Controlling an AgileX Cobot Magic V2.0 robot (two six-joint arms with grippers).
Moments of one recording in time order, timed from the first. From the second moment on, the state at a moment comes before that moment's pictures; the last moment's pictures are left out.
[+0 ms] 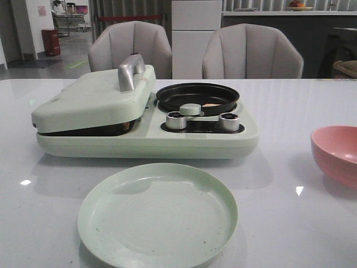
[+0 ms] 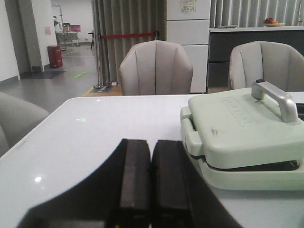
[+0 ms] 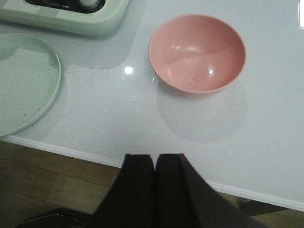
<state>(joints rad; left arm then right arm) -0.02 0.00 0.00 0.04 0.04 -0.04 0.14 0.45 -0.61 0.07 0.95 0.01</state>
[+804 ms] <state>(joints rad) -0.02 0.00 0.00 0.04 0.04 -0.04 0.05 0.00 -0.04 0.03 0.25 0.01</state>
